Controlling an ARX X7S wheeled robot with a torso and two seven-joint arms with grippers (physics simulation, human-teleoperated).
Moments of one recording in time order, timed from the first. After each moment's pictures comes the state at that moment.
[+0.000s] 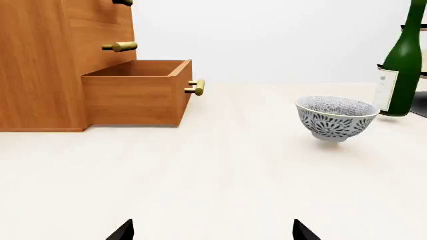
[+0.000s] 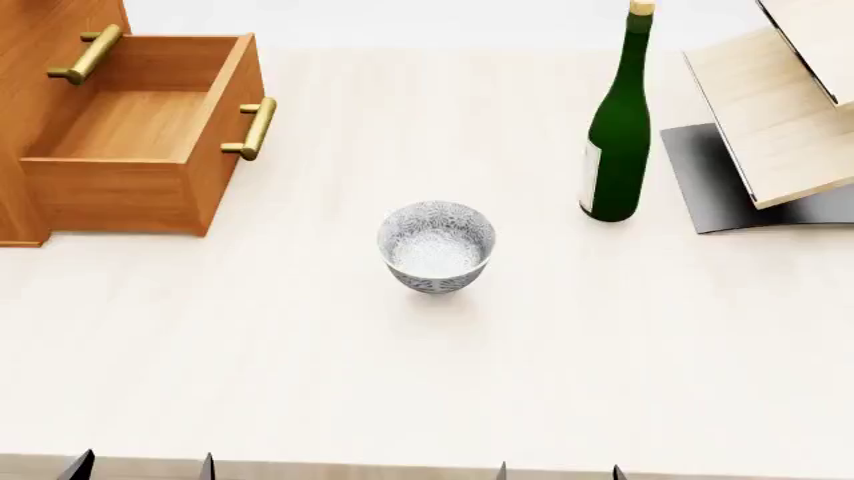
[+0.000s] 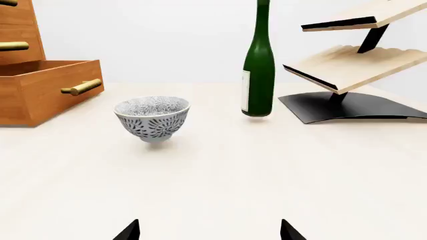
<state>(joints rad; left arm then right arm) 0.00 0.00 0.00 0.00 0.00 0.00 0.00 0.00 0.00 0.00 0.00 0.00 0.00 0.00</state>
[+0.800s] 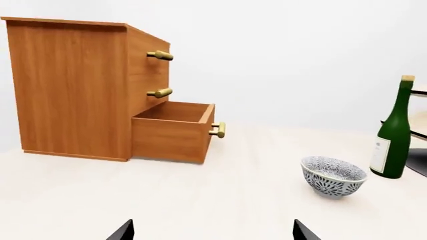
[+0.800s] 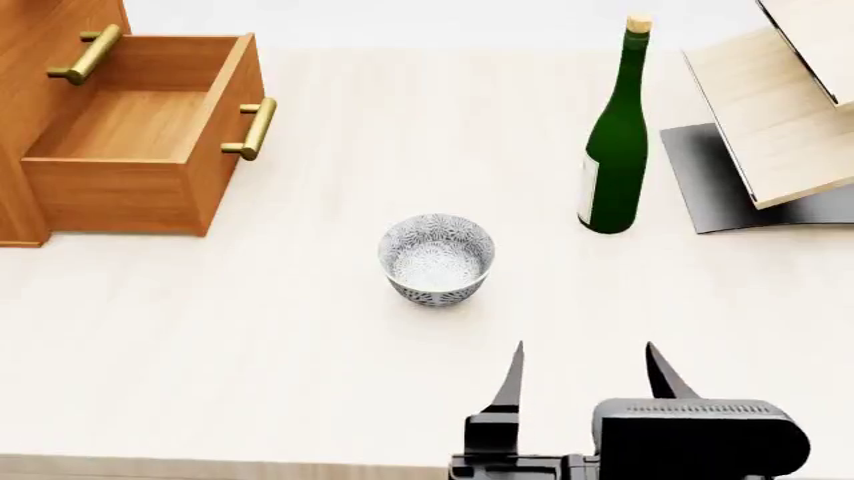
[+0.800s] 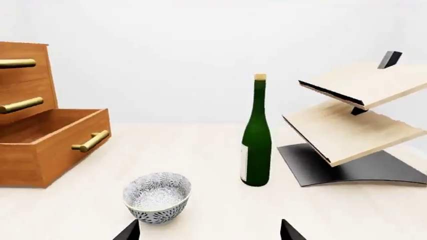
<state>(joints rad) 0.33 -0.09 0.02 0.48 -0.12 -0.01 -0.14 0.16 0.12 -0.03 -0.55 0.15 0.63 0.09</state>
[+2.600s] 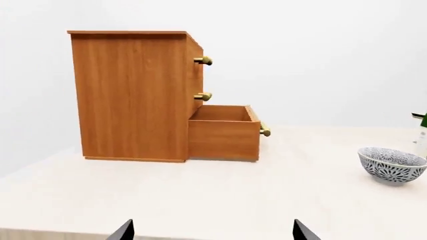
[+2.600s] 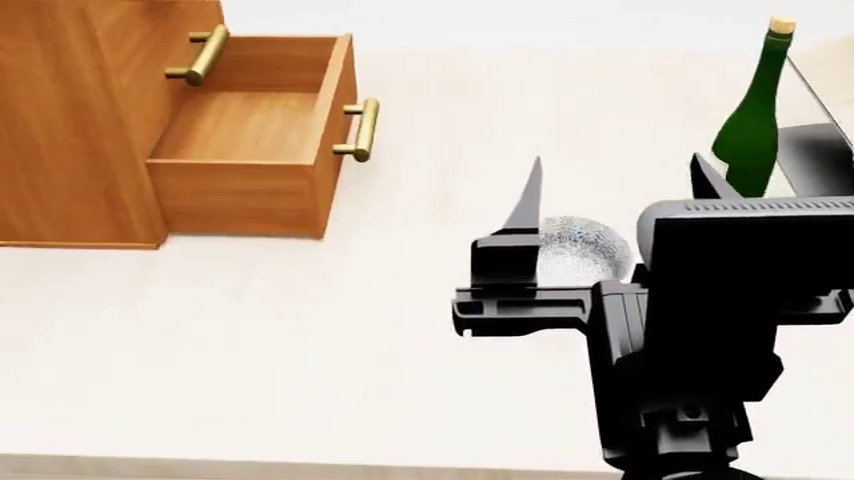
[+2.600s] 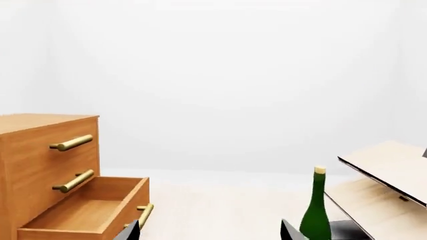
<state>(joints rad) 0.49 -0.19 0.10 0.41 -0.10 0.26 -0.23 0.59 0.16 0.02 -0.80 0.31 1.15 0.18</state>
